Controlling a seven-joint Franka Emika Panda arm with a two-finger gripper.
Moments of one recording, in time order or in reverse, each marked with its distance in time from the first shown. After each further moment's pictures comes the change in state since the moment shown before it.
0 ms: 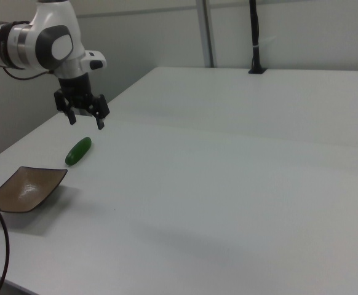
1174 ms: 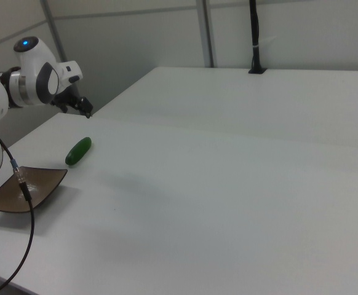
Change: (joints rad) arm 0.237 0.421 0.003 0.276 -0.089 0.597 0.267
